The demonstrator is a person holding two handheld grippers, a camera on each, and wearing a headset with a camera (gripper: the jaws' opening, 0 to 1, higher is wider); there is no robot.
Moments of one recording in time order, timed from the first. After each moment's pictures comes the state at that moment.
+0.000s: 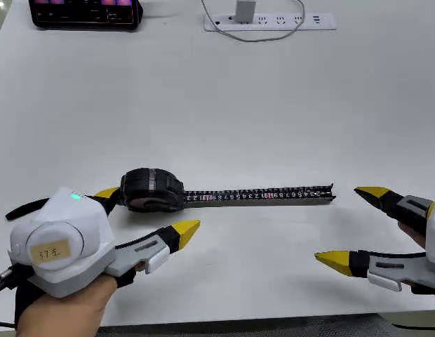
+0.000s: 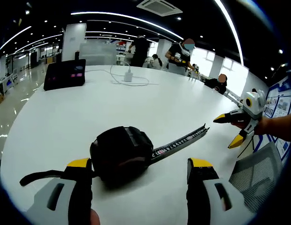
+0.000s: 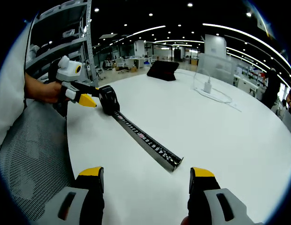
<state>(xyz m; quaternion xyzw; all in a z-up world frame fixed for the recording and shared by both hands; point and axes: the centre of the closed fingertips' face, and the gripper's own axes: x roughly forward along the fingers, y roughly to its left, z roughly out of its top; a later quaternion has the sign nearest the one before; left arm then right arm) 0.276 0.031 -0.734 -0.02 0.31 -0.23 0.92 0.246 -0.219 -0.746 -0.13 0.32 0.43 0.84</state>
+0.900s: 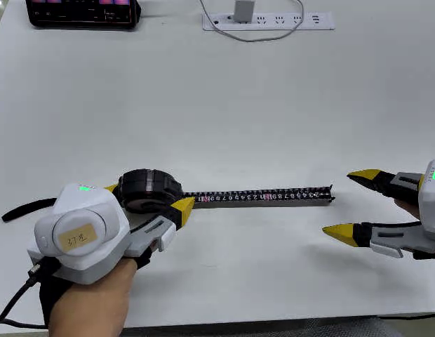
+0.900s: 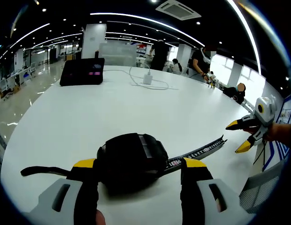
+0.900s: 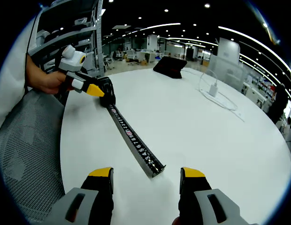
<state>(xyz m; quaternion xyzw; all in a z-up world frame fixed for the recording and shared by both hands) 0.297 0.040 -0.742 -0.04 0.31 -0.14 0.94 0.275 -0.225 -0.747 -0.20 0.32 0.46 0.81</state>
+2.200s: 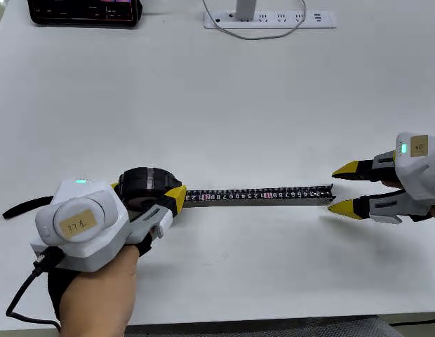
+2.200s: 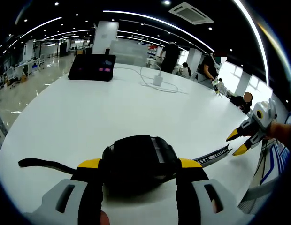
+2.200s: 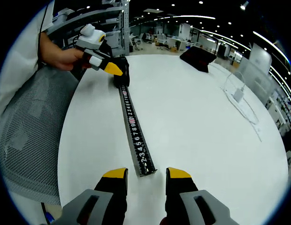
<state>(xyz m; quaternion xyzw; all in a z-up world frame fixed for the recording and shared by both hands) 0.305 0.048 -0.748 -0.08 0.31 -0.10 0.94 0.289 -0.225 -0.759 -0.29 0.35 0.55 0.71</state>
